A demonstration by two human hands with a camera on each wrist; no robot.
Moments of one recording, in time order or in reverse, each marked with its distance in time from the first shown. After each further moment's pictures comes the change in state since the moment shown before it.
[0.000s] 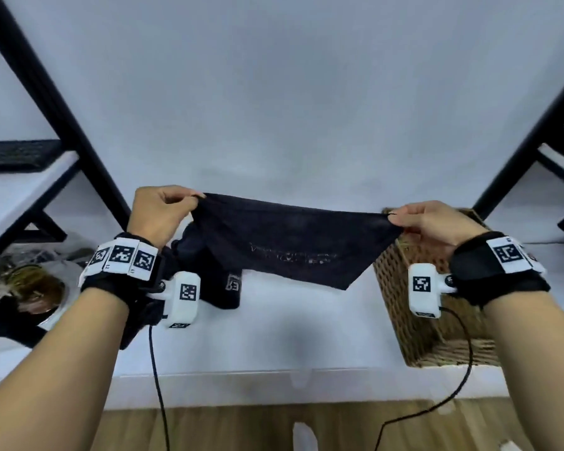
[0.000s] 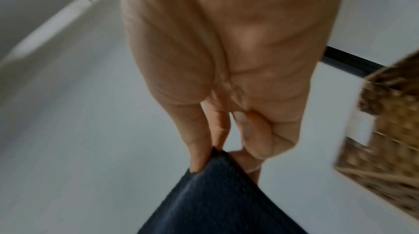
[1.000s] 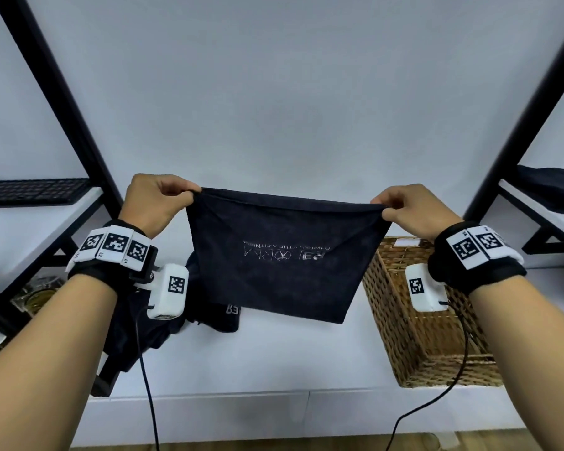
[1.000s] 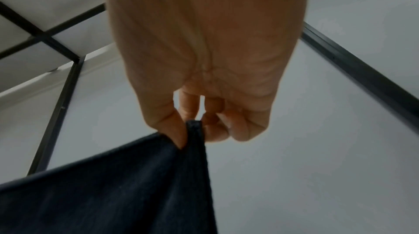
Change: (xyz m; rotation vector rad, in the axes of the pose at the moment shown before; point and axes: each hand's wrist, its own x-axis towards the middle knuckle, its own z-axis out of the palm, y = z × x) left_hand -0.002 0.078 -0.041 0.108 -0.004 0.140; right_hand -0.050 -0.081 -0.005 -0.648 0.112 -0.421
